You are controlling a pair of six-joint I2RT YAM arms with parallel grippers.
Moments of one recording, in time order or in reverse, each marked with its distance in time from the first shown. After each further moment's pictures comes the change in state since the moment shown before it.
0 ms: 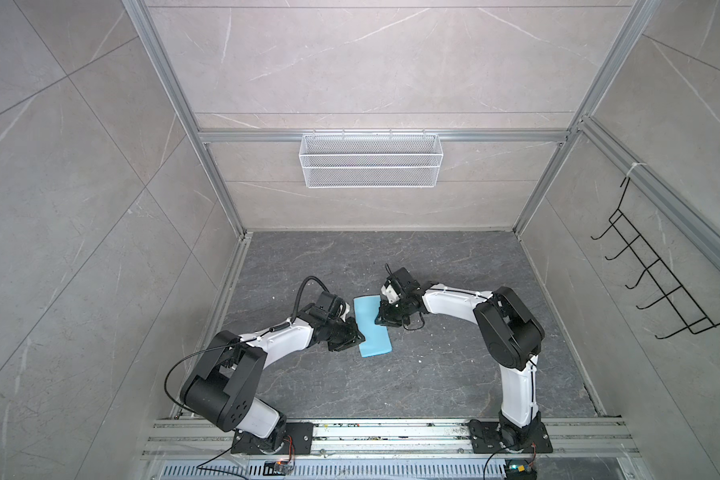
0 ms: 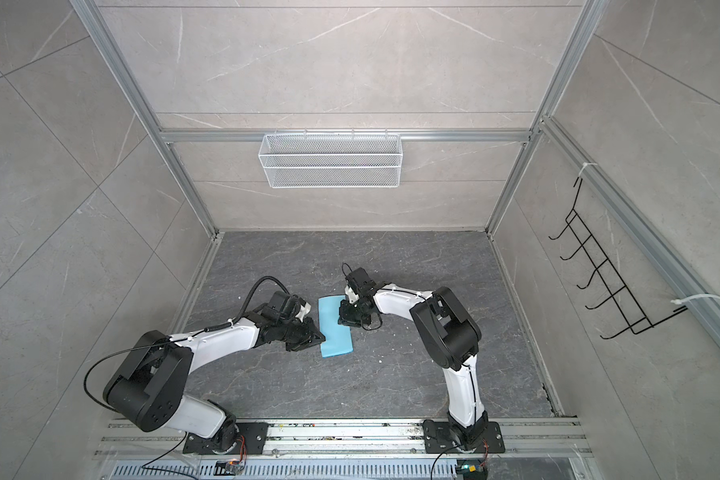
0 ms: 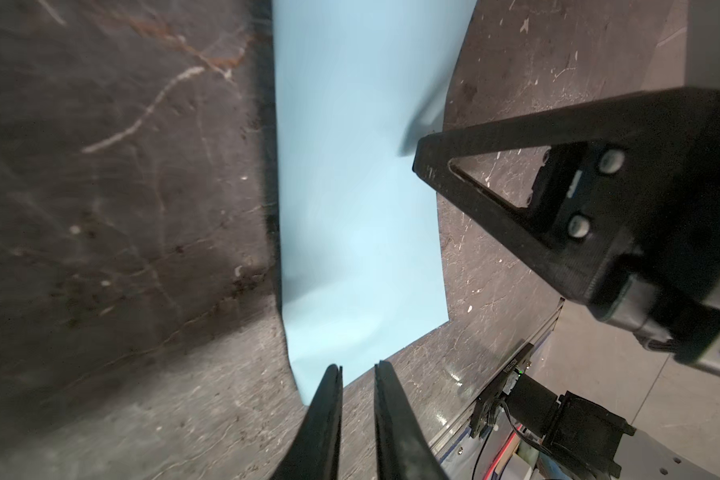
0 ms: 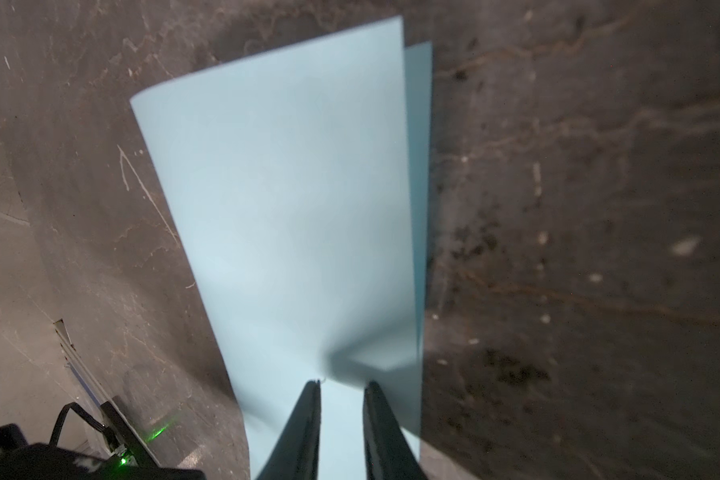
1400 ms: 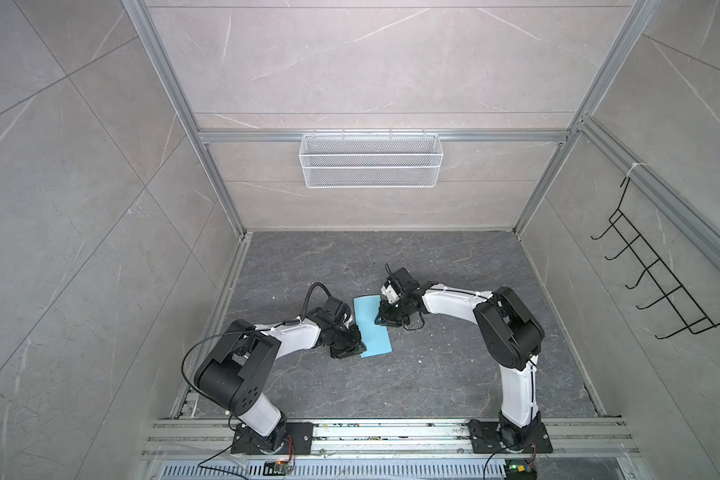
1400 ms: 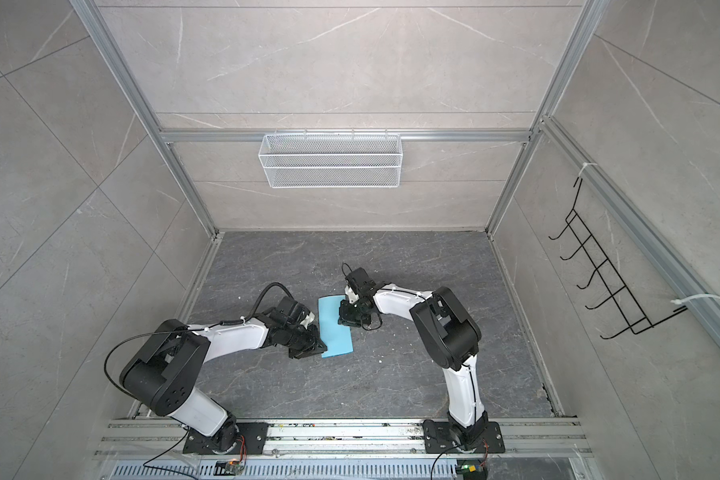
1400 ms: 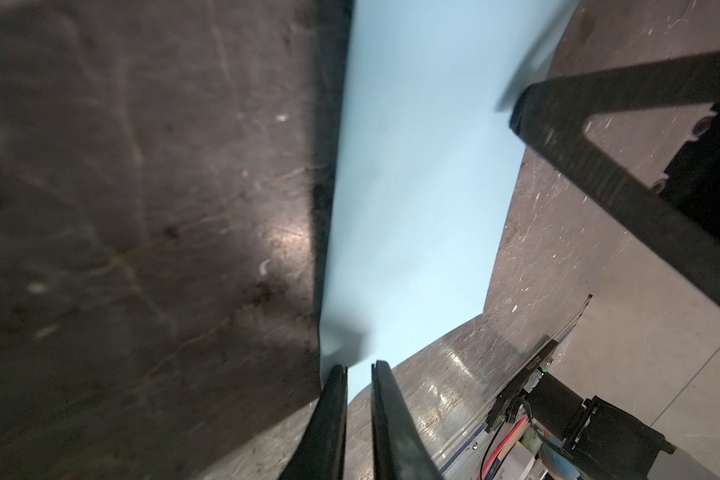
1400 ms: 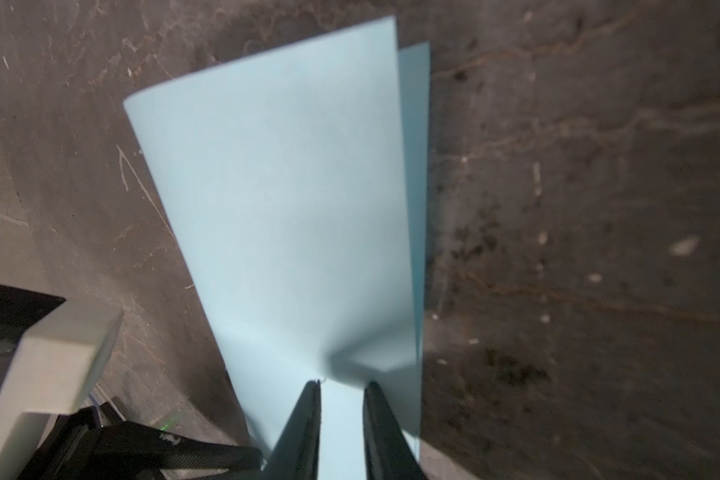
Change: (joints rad) left arm -0.023 0.085 -0.005 -0.013 0.007 -0.003; right arm 0.001 0.002 0.006 -0.006 0.003 -0.001
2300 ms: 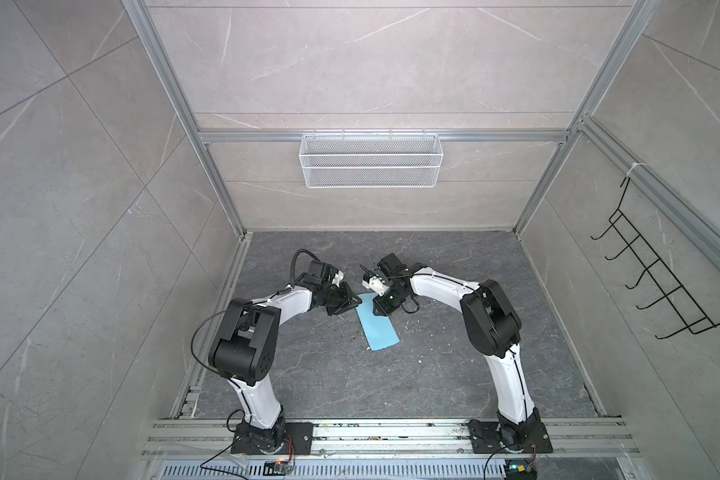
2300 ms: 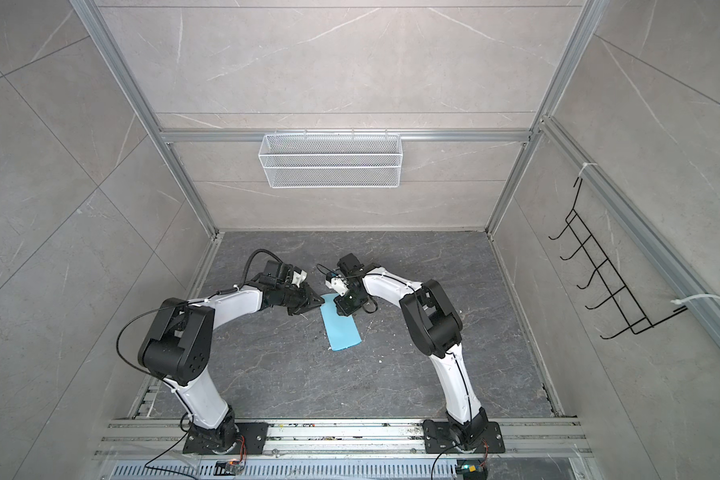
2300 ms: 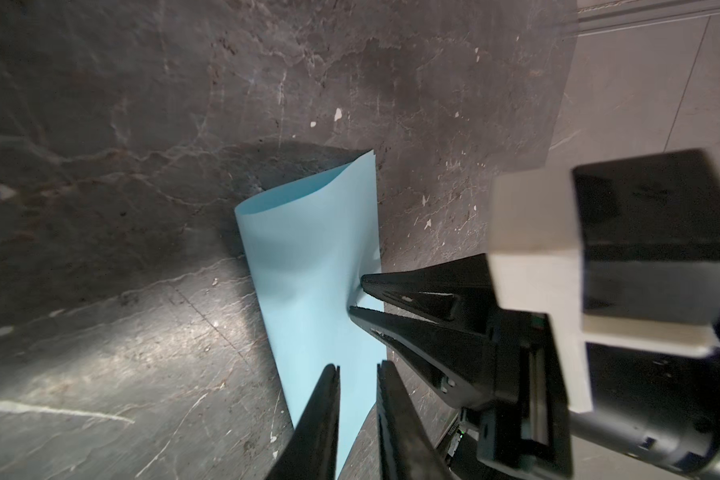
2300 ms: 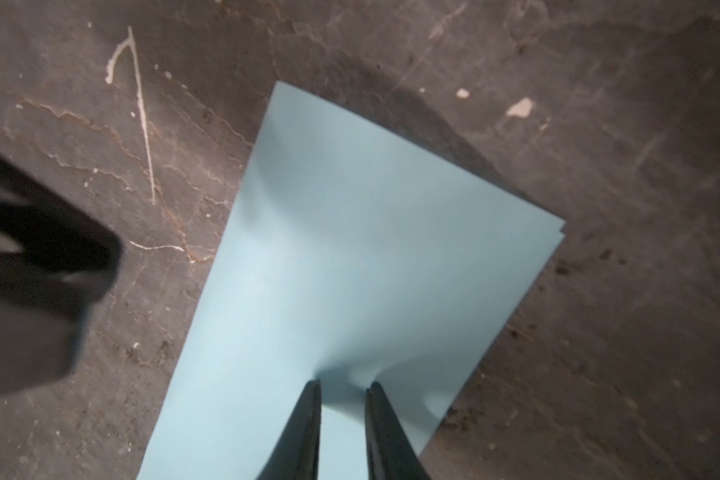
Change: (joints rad) left arm 0.229 0.189 0.327 0.034 0.133 0.082; right arm -0.013 0.168 0.360 -0.296 0.048 -0.730
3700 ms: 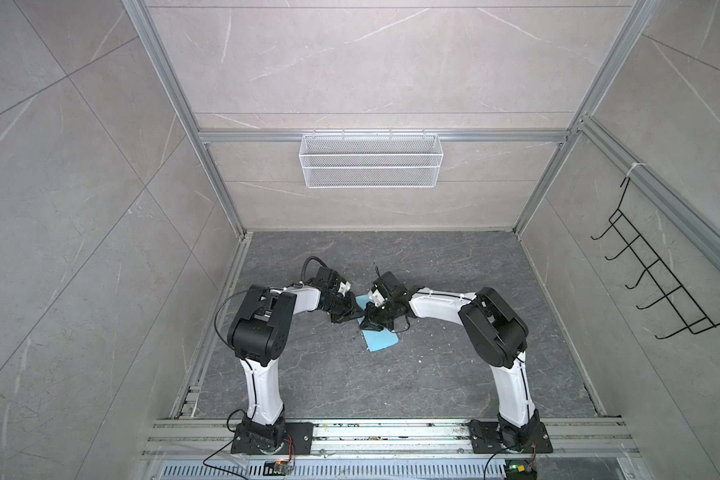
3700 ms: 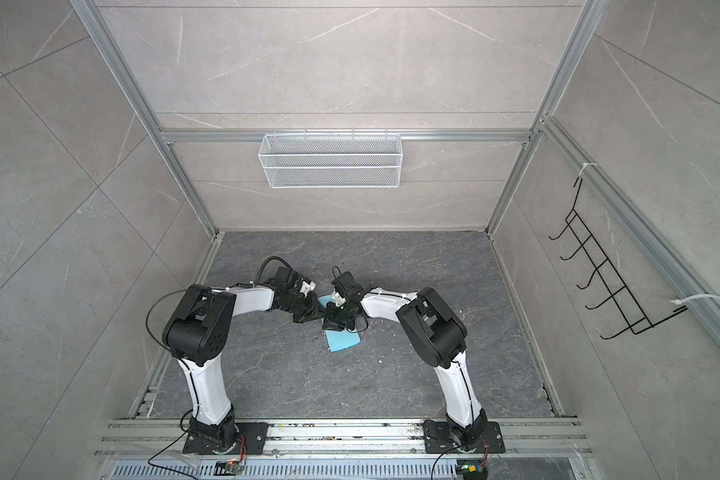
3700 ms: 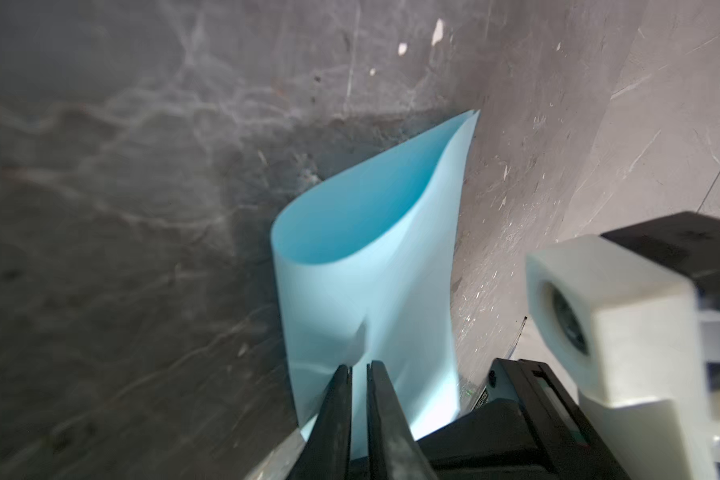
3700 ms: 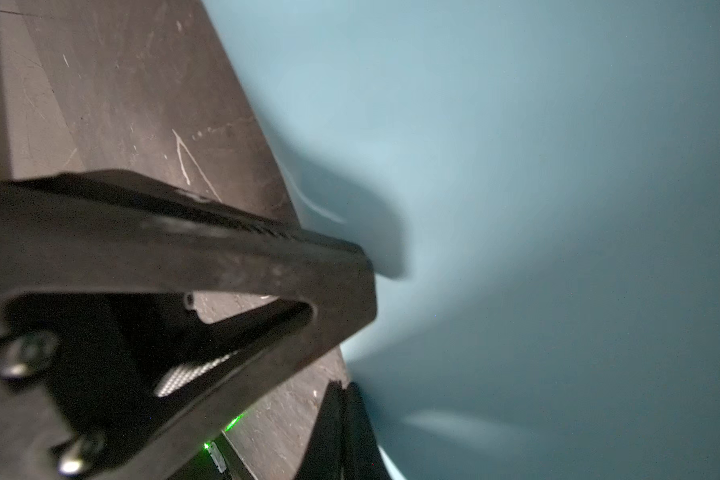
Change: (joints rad) left arm -0.014 0.167 0.040 -0.022 0.056 0.100; right arm 0.094 -0.091 -0.296 0.403 -0.173 0.944
